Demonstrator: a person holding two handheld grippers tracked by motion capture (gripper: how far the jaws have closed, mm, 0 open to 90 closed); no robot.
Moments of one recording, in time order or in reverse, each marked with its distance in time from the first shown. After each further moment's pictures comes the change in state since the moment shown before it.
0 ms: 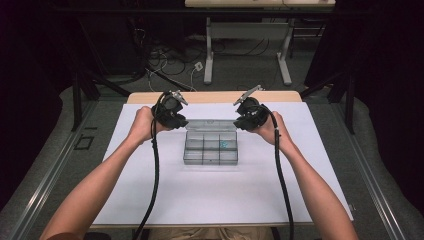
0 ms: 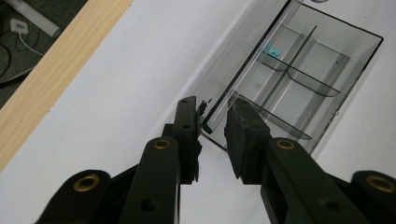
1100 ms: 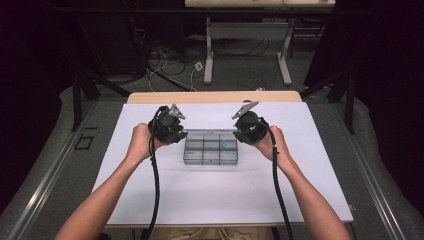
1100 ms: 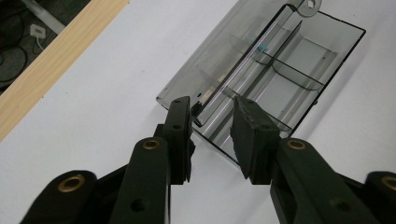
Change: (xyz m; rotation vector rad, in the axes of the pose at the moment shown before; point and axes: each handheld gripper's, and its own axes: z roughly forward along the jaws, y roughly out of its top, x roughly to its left) left arm -0.037 -0.030 -0.003 -0.074 0.061 -0.045; right arm 0.034 -0.023 -0.004 -0.031 -0.081 -0.022
